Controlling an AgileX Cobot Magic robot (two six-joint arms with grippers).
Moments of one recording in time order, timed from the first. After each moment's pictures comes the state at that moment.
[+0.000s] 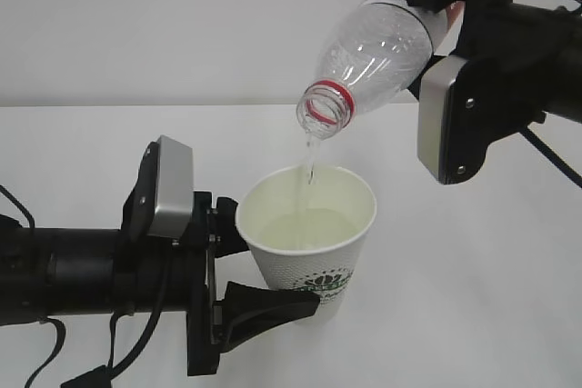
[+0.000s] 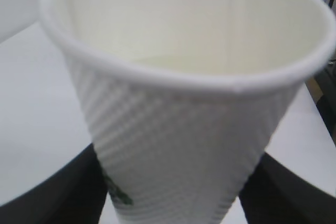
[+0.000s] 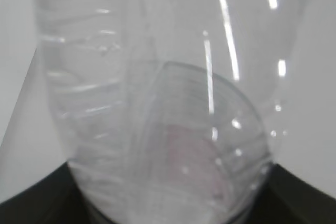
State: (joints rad) left arm -0.54 1.82 -0.56 0.96 -1.12 -0.35; right arm 0.35 1.37 -0.72 -0.65 -0.58 -1.16
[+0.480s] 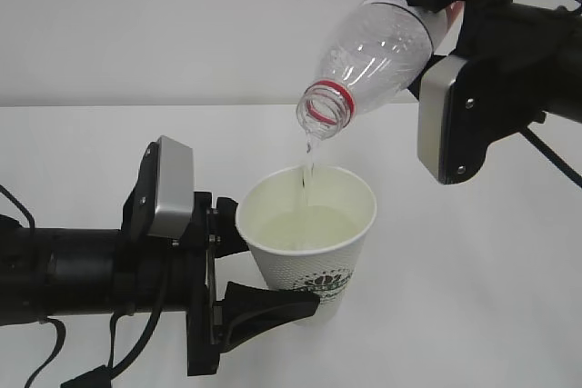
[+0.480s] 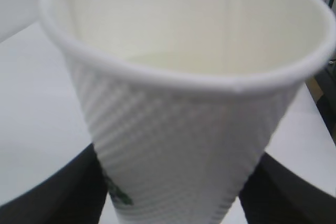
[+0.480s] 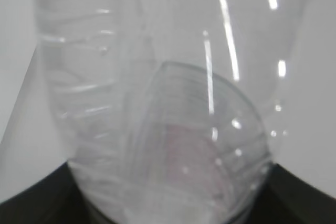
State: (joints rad) left arm -0.54 1.82 -0.56 0.96 -1.12 -0.35; right arm 0.35 1.37 -0.72 -0.64 -0.58 -1.16
